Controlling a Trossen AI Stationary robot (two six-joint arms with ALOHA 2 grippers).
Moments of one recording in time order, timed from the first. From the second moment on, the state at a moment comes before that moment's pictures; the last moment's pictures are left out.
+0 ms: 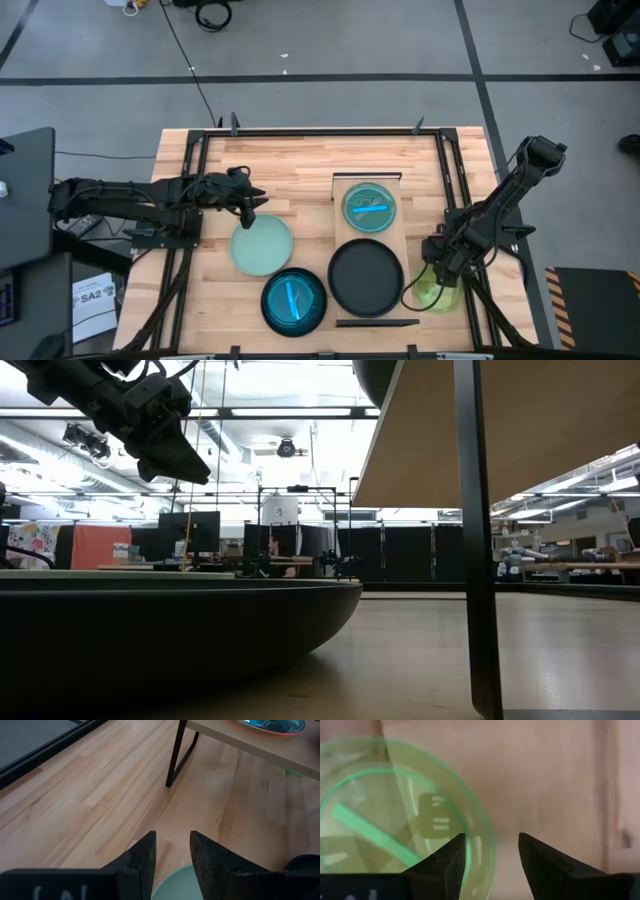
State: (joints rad) left arm 0.08 0.82 0.52 -0.25 -0.21 -0.33; right arm 0.85 1.12 0.44 -0.78 0.07 1.04
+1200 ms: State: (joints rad) left arm 0.08 0.82 0.52 -0.25 -0.21 -0.33; right arm 0.85 1.13 0.44 -0.78 -0.05 1.04
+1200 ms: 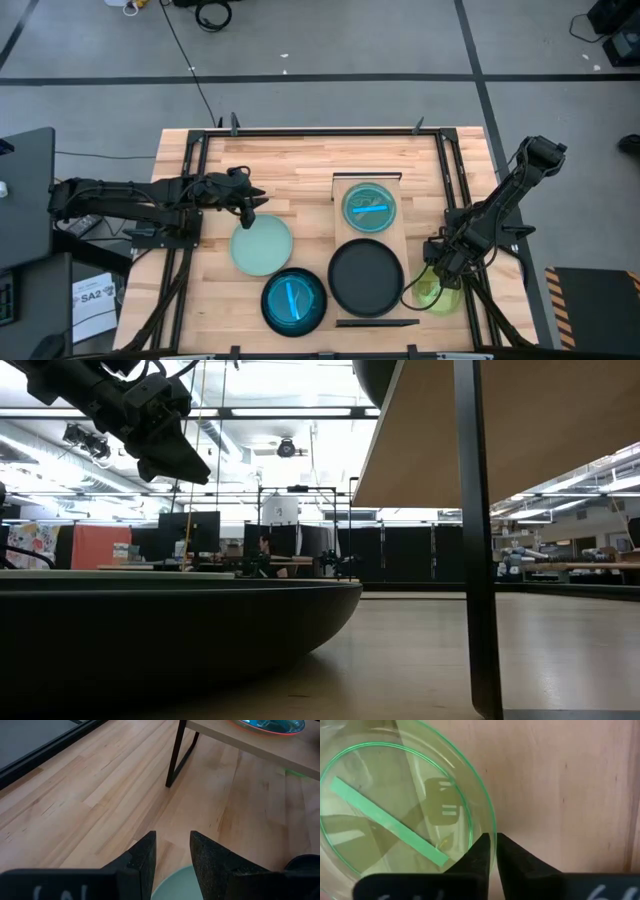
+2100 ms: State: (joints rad) left arm 0.08 0.82 0.52 -0.25 -0.21 -0.33; right arm 0.84 1.08 0.44 -0.78 -0.05 1.06
